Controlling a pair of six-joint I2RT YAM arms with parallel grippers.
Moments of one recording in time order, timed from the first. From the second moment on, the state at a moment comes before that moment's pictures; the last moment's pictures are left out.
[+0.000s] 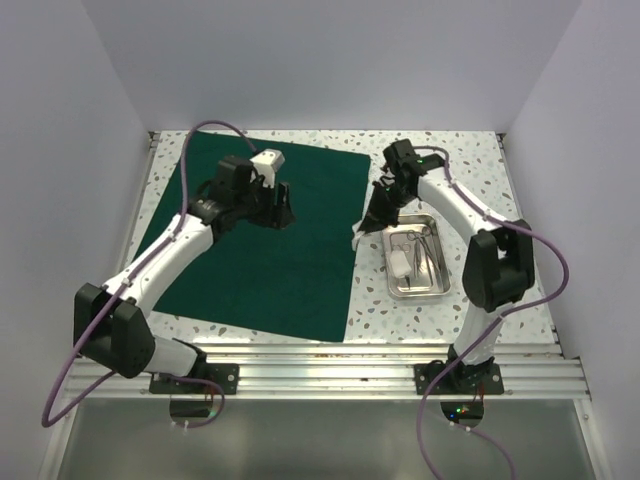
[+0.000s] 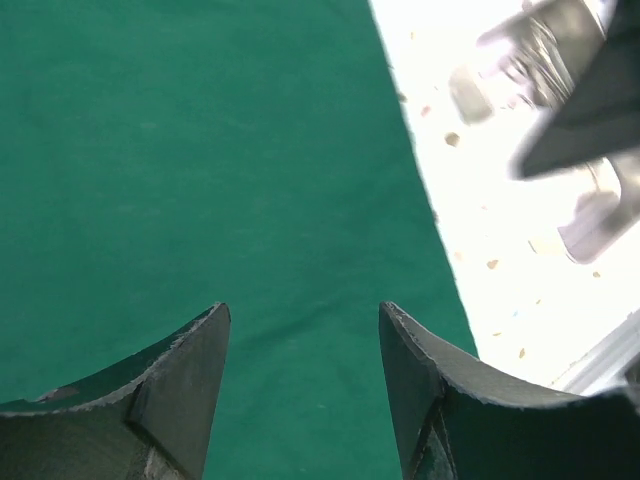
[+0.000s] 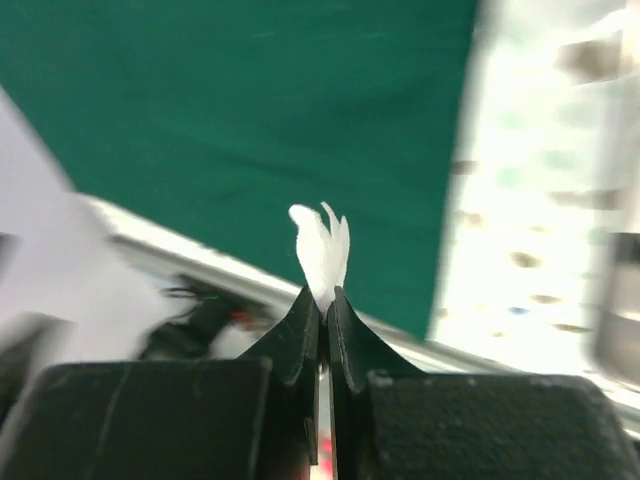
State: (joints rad) left arm -0.45 1.40 1.18 -0.47 0.23 -0.19; right arm 0.38 1.86 1.59 -0.95 -0.42 0.78
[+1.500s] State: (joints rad) left arm -0.27 1.57 1.16 -0.45 0.42 -0.18; right arm 0.07 1.92 1.32 -0.98 -0.61 0.13
